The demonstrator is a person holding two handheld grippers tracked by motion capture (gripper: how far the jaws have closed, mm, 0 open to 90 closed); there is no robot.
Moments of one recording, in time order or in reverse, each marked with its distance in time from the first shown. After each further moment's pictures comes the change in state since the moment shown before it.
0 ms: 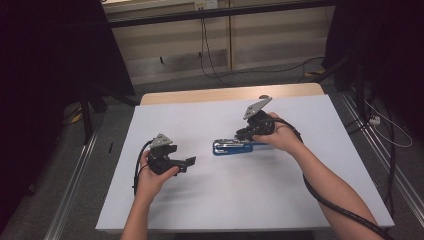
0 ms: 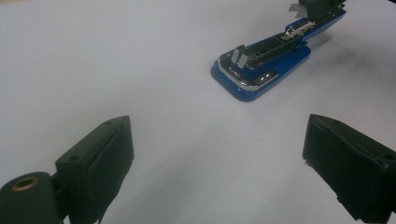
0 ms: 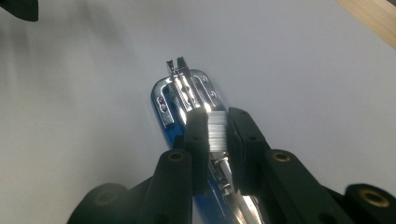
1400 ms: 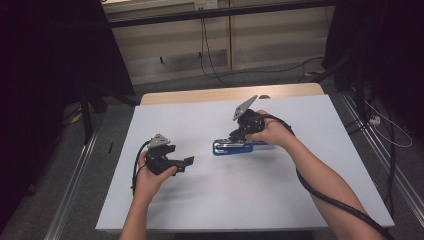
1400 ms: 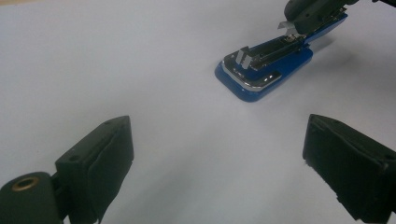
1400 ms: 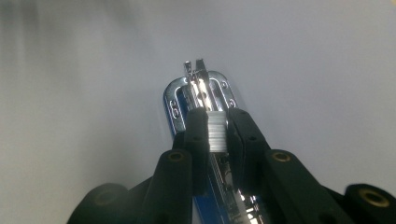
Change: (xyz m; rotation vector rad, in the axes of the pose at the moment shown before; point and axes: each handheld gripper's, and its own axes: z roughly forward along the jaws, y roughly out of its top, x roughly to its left) left arm 0.004 -0.002 -0.003 -0.007 0.004 -0.004; right arm -0.001 0.021 0.020 0.101 0.080 -0.081
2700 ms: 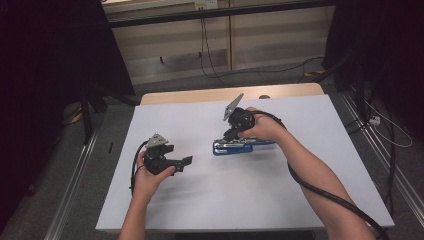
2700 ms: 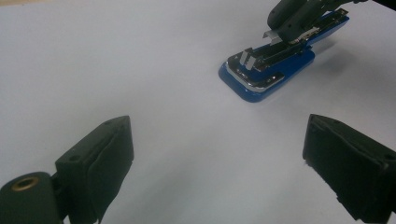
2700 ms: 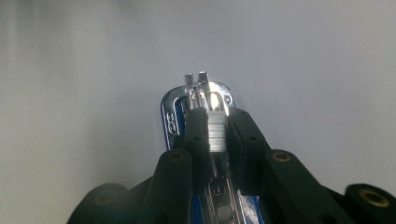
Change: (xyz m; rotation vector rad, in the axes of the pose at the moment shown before) left arm 0.003 -0.001 -0.003 -0.009 0.001 -0.016; right arm -0.007 0.022 0.019 0.082 0.043 -0.085
